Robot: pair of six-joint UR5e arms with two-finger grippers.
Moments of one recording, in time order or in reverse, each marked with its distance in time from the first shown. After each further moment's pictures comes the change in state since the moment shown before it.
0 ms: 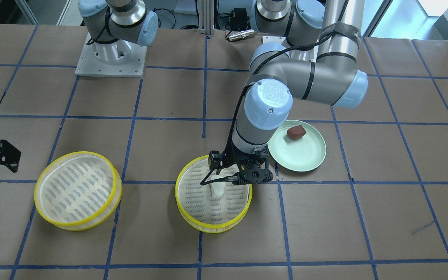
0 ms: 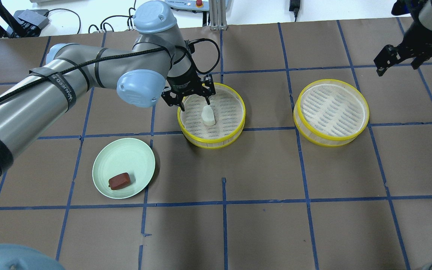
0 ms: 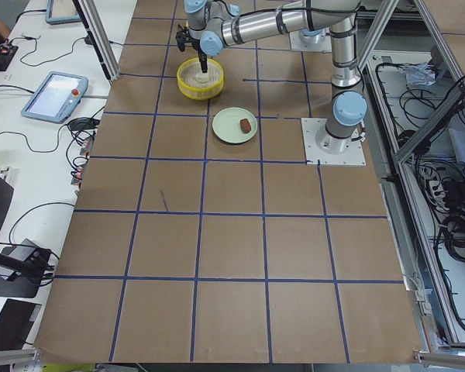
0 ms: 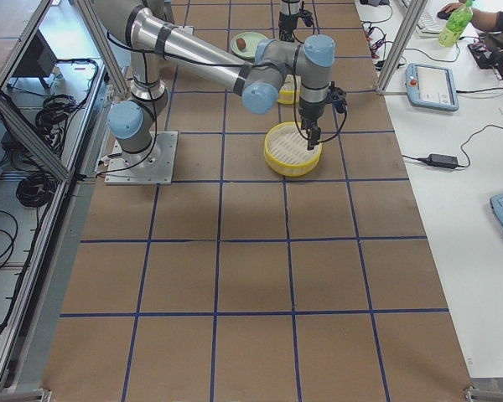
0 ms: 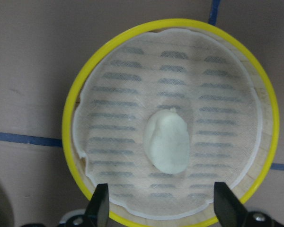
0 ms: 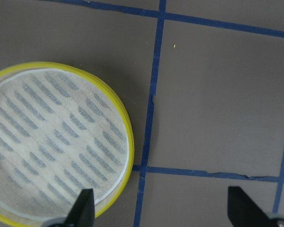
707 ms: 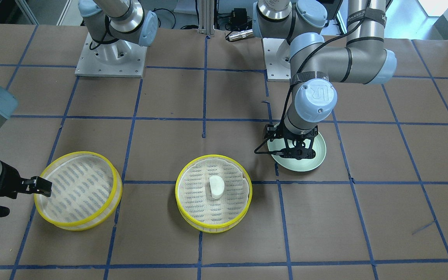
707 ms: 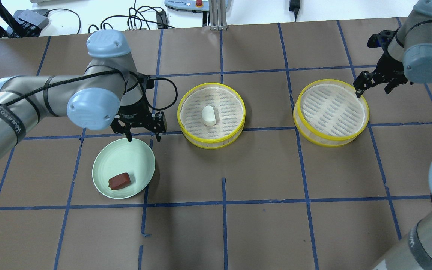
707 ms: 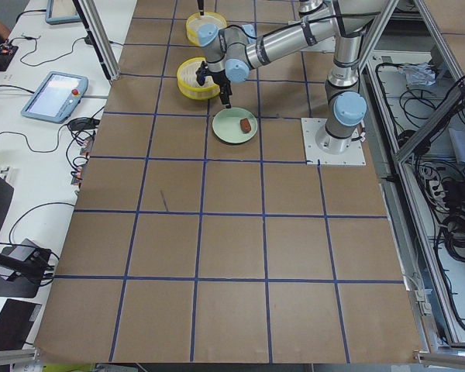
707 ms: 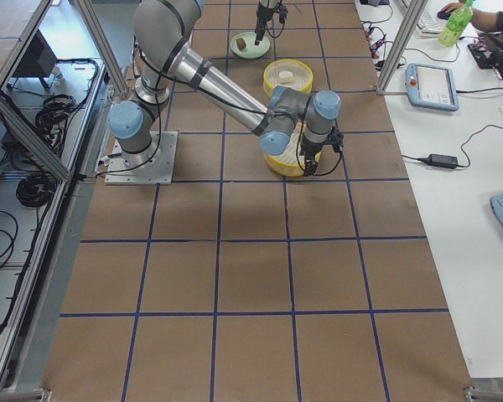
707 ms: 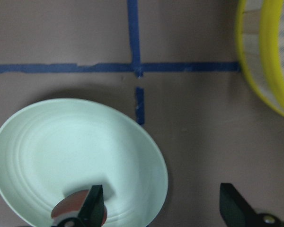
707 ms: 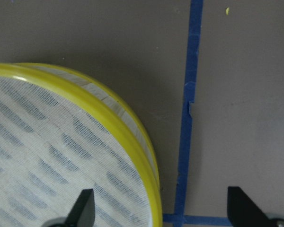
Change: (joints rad) left arm 0.186 0.164 -0.330 -0.102 0.188 0.354; right arm 0.000 0.187 0.059 -0.116 0.075 0.088
